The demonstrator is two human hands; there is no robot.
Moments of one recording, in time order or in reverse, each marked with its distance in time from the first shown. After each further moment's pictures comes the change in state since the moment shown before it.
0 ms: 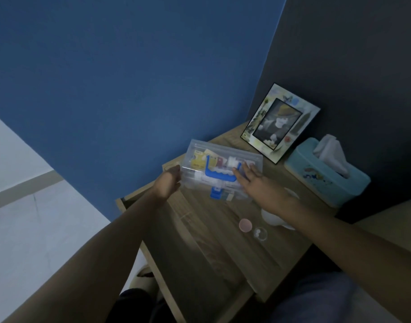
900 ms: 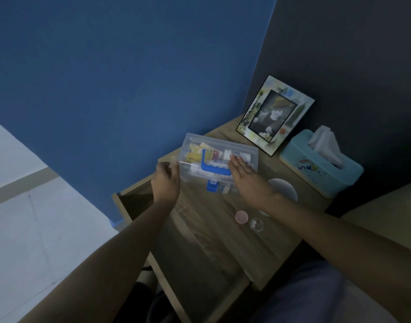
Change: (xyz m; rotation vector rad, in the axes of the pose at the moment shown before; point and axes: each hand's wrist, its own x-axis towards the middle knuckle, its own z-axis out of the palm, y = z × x) left_hand -0.014 -0.022 0.026 0.284 0.505 0.201; right_hand 0.001 -0.019 0.013 0.137 0.123 -0.009
